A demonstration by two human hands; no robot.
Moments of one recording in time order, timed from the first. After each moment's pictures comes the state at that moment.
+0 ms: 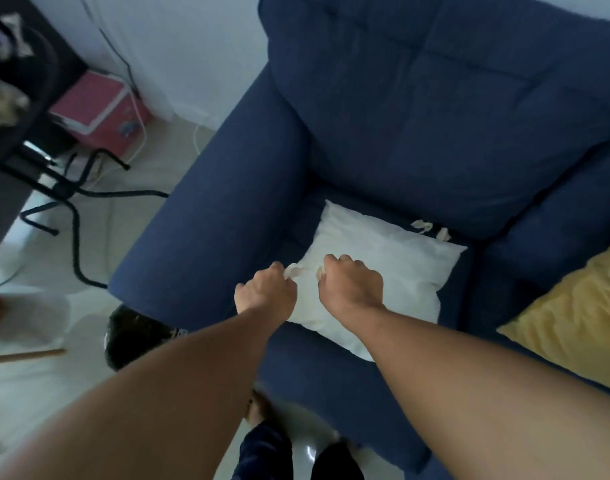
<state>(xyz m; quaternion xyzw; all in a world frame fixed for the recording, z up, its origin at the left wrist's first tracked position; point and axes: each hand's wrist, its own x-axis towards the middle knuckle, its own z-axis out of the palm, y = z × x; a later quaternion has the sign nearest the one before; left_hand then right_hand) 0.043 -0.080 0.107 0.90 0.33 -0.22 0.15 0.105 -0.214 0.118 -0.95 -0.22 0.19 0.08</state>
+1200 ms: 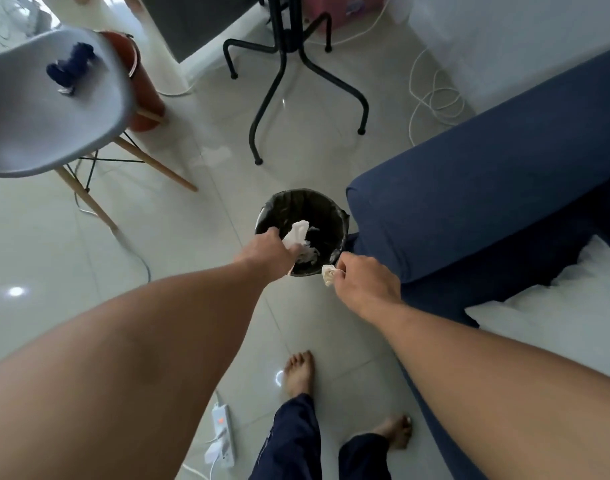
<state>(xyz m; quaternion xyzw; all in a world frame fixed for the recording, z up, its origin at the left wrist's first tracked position) -0.280 0.245 0.021 0.74 0.57 -0.20 0.30 -0.144 0.107 0.055 -0.84 -0.43 0.34 -0.01</state>
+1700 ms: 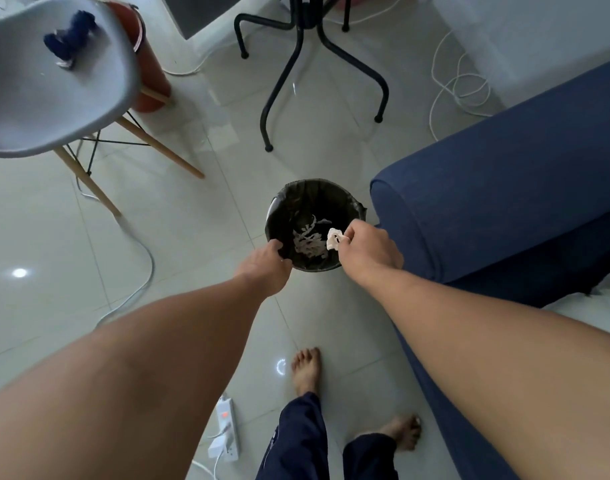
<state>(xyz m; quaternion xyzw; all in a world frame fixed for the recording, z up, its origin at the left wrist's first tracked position) -0.331 0.248 -0.039 0.73 0.56 -0.21 0.33 -0.151 0.170 0.012 -0.88 -0.34 0.32 0.05</state>
